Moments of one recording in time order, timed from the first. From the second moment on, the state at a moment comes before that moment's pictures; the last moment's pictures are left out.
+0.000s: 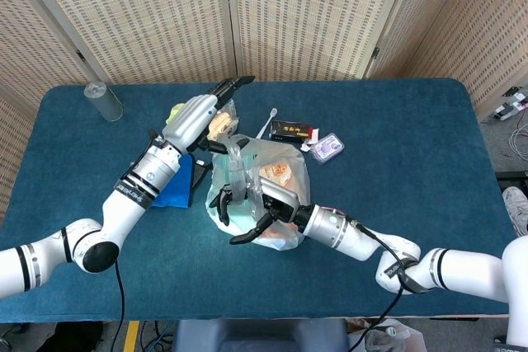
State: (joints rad) left arm -1.05 -1.15 -0.48 -1.72 0.94 0.81 -0.23; right arm 1.04 -1.34 0.13 -1.59 -1.68 1.01 1.63
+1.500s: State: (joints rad) left arm -0.92 -0.98 -0.42 -1.79 1.00 0.74 -0.25; right arm 1.08 -1.36 0.08 -1.47 -1.70 1.14 2.00
